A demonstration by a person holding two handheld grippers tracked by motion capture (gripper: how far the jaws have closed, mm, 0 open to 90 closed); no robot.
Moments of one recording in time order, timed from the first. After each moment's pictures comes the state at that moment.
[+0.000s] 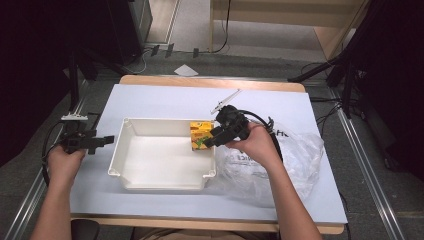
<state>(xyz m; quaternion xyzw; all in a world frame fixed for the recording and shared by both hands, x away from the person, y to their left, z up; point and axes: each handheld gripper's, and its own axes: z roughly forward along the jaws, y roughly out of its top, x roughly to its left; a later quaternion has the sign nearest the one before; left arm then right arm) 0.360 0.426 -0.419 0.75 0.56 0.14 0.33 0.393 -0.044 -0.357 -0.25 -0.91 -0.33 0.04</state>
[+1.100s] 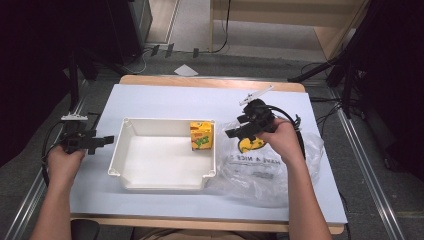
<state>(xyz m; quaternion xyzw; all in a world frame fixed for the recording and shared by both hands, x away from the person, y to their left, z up) 0.360 0.426 -0.419 0.75 0.56 0.14 0.32 0.411 -0.110 -0.360 -0.31 -0.88 -0.36 -0.02</state>
